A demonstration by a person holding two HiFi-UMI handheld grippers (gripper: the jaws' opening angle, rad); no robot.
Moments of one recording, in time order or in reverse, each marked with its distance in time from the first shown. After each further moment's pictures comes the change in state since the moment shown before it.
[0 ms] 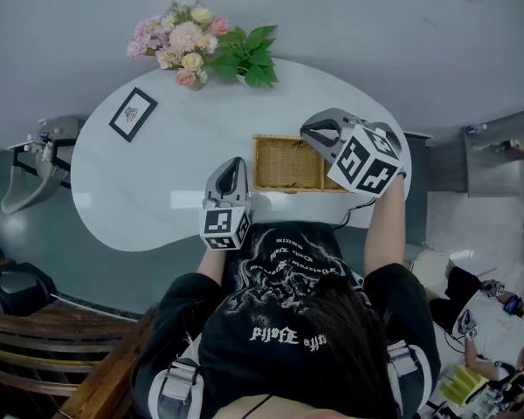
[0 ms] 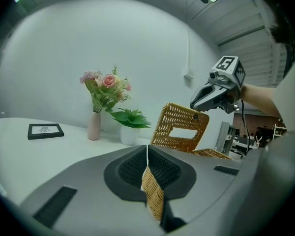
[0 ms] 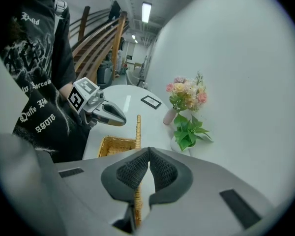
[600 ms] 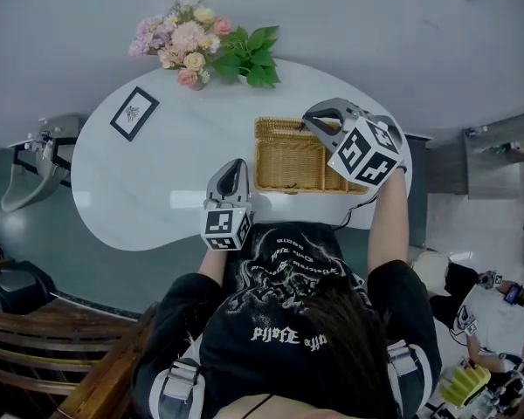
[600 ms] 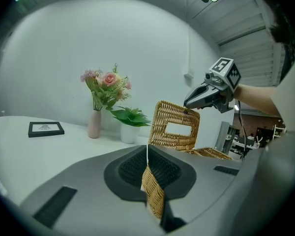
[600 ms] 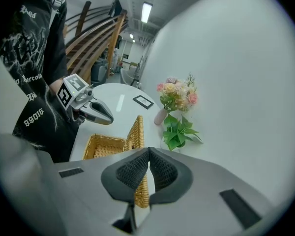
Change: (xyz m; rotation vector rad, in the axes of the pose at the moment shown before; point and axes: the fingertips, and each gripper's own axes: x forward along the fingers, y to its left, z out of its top) left arm -0.001 0.000 -0.005 -0.006 0.007 0.003; right arm 0.004 -0.027 -0.004 -0.018 -0.007 -0.097
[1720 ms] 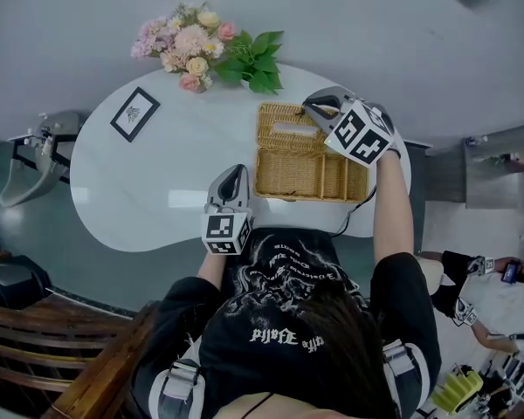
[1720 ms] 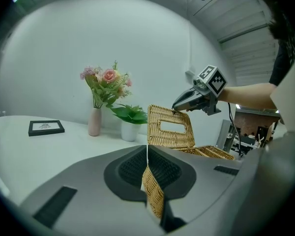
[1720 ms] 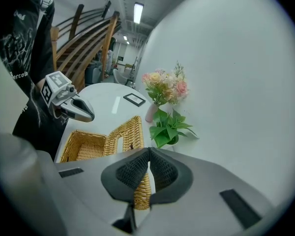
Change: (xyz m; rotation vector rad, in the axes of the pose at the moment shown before) left arm 0.007 0.000 -0.005 0.001 0.027 0.011; right arm 0.039 -0.047 -0.020 0.059 -0.010 -0.014
